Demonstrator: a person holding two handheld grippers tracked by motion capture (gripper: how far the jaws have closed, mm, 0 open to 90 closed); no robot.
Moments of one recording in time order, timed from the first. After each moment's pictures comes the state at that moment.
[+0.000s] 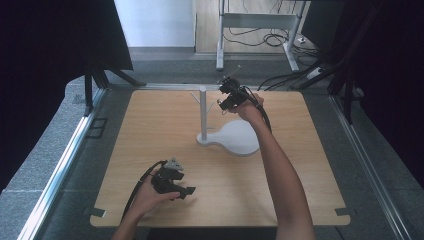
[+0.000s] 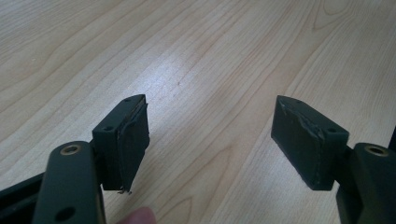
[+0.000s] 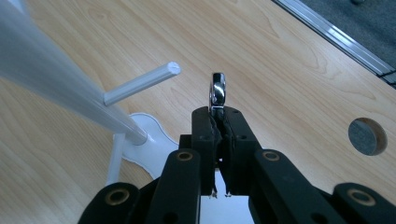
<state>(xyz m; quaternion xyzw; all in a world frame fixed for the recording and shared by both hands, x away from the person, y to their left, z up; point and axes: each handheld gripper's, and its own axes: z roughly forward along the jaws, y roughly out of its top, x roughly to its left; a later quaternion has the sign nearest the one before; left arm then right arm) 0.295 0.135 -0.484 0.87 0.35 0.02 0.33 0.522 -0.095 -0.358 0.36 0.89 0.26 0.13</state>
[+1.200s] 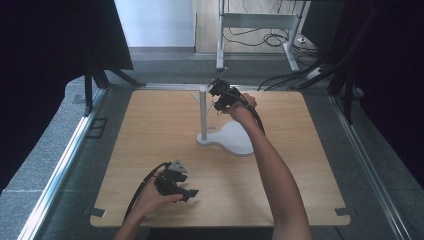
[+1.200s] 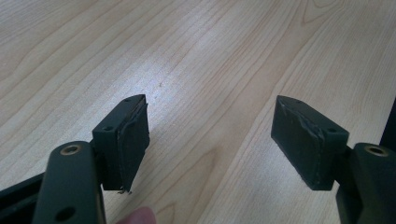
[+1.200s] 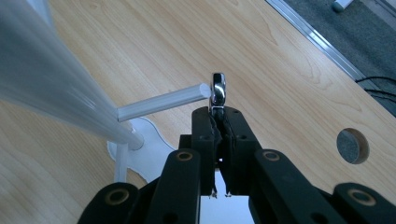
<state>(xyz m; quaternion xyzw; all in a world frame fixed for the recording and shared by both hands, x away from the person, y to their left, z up) 0.292 0.125 -0.485 0.88 0.34 0.01 0.33 0.516 -0.066 -0.359 0.34 0.90 0.22 0.16</state>
